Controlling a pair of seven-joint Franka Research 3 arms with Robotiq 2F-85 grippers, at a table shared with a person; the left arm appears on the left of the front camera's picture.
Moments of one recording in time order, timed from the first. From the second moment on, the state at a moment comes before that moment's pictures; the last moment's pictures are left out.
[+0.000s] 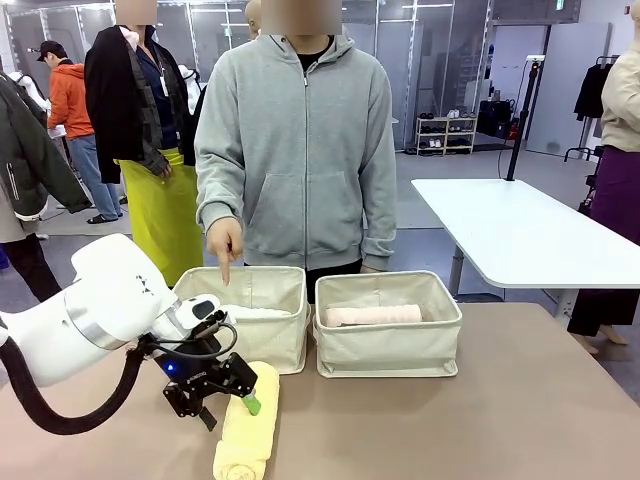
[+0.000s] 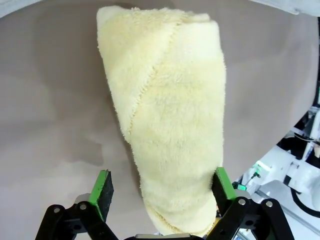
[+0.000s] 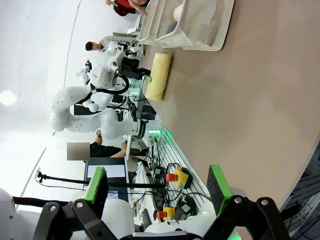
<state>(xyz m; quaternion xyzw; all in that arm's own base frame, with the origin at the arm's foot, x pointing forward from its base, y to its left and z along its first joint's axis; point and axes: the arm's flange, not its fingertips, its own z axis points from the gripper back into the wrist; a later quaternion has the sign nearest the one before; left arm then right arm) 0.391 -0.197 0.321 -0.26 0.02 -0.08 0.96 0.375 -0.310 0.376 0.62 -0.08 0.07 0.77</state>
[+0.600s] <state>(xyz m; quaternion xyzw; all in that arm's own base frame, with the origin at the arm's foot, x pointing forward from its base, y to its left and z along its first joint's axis) 0.392 -0.225 0.323 -0.24 0.03 -0.11 0.97 0.375 -0.310 0.376 0.62 -0.08 0.07 0.77</state>
